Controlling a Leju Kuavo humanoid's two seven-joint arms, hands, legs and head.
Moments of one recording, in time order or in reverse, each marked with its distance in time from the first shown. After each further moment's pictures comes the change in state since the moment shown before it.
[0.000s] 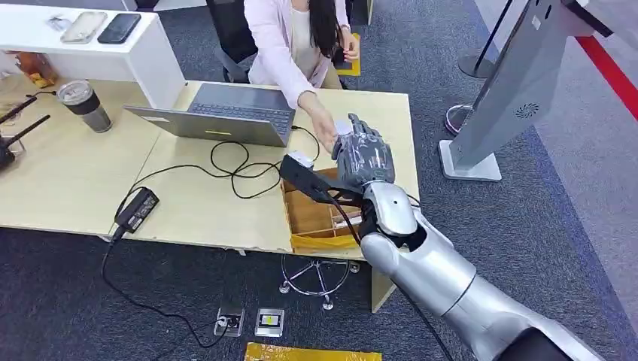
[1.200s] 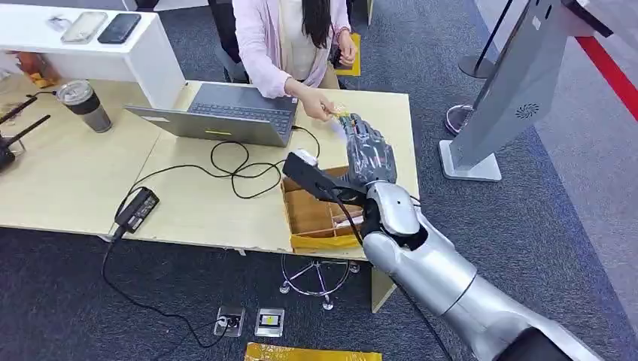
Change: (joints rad) left arm -0.002 0.000 -0.048 0.000 -0.039 -0.018 0.014; right arm 0.003 -0.011 -0.013 0.021 -0.047 -0.063 -0.032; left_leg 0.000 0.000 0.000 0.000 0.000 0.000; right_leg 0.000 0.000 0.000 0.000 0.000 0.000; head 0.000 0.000
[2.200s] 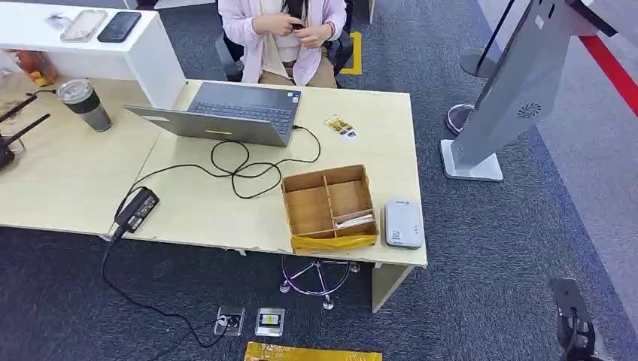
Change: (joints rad) left arm 0.010 -0.029 0.010 0.000 0.094 0.064 -0.116; right arm 0.740 -0.553 -0.678 0.201 -0.753 -0.235 -0.236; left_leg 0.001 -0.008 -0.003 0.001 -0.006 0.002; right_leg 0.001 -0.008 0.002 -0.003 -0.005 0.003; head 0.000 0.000
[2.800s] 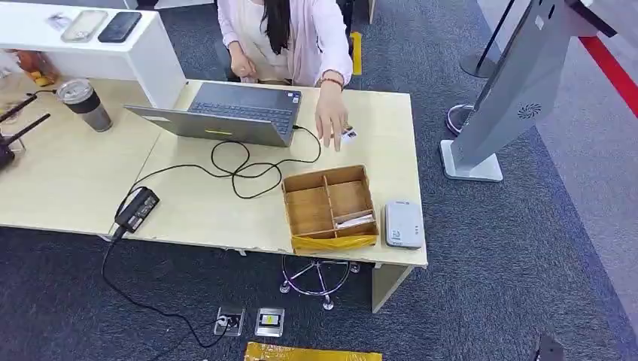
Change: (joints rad) left arm -0.003 -0.090 0.045 0.000 0.080 0.124 0.056; right arm 0.076 0.336 -0.279 0.159 -0.327 -0.164 -0.041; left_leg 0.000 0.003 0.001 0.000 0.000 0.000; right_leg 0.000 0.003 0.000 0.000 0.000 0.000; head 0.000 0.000
